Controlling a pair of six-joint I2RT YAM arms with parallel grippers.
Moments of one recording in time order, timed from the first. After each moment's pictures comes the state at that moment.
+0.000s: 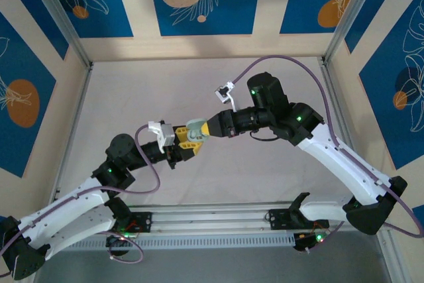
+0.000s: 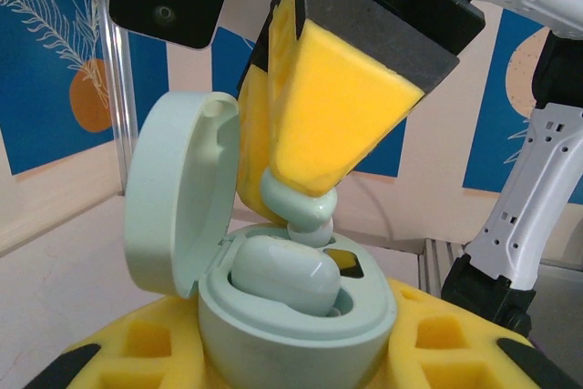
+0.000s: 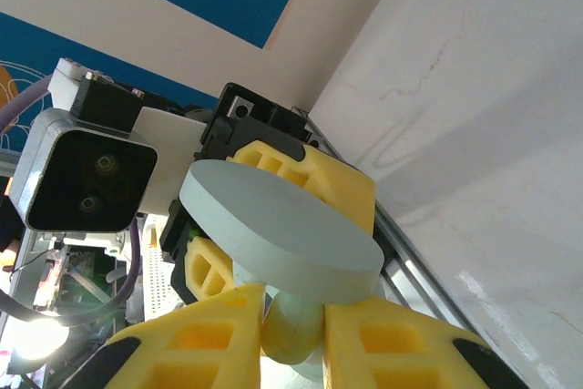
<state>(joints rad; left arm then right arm) -0.81 0.74 0.56 0.32 0.46 -0.10 0.77 1.22 1.40 -0.72 -0.70 0.64</state>
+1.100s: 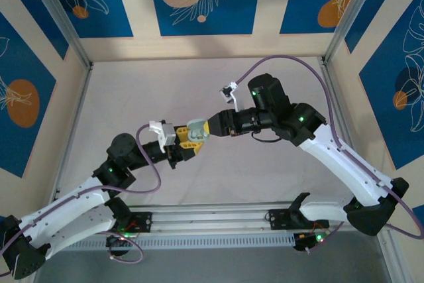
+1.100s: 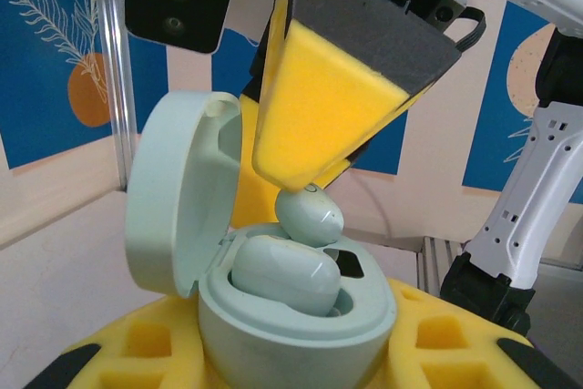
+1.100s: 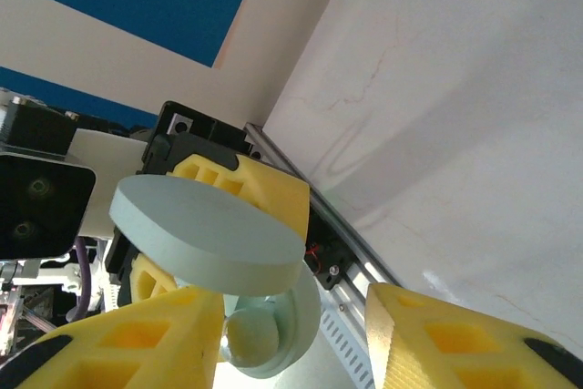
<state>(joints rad) -0.81 0.75 0.56 0.32 0.46 -0.11 0.77 1.20 1.41 -0.79 -0.57 0.64</state>
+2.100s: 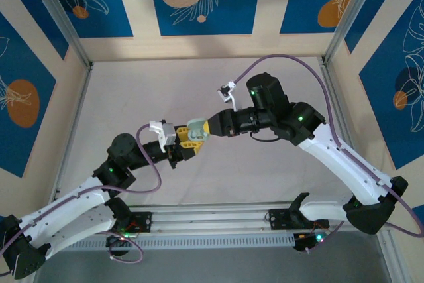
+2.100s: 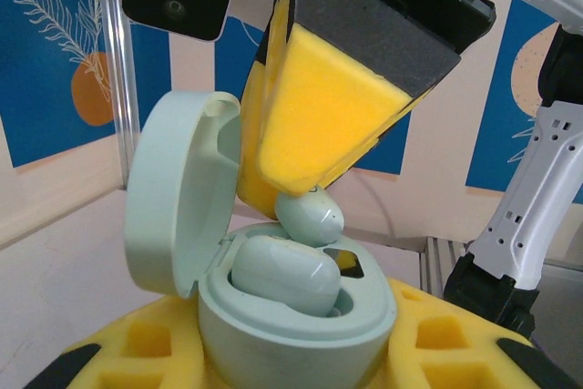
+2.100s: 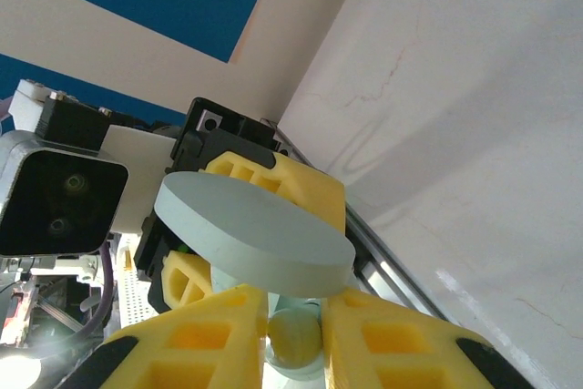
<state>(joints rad) -0.81 0.76 0.56 0.32 0.45 -0.11 0.79 1.22 1.43 -0.78 -0.60 0.65</state>
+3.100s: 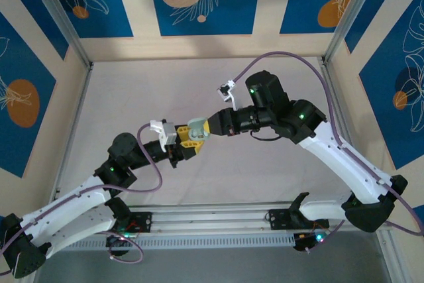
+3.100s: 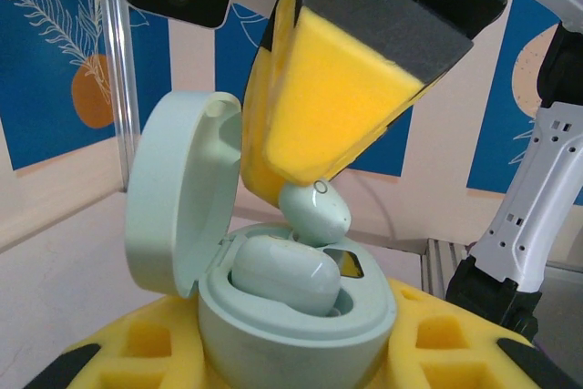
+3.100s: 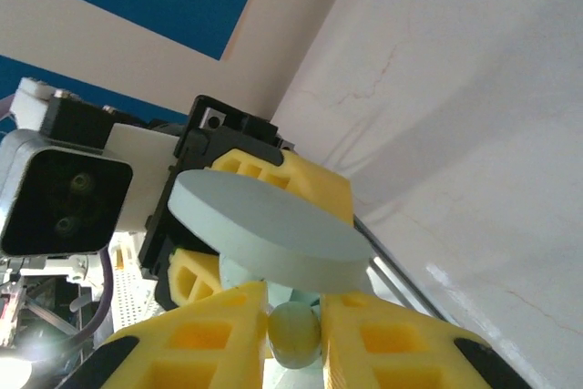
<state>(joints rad) -0.81 0.77 0.56 0.34 0.45 -0.11 0.79 1.24 1.49 -0.85 -0.56 0.64</state>
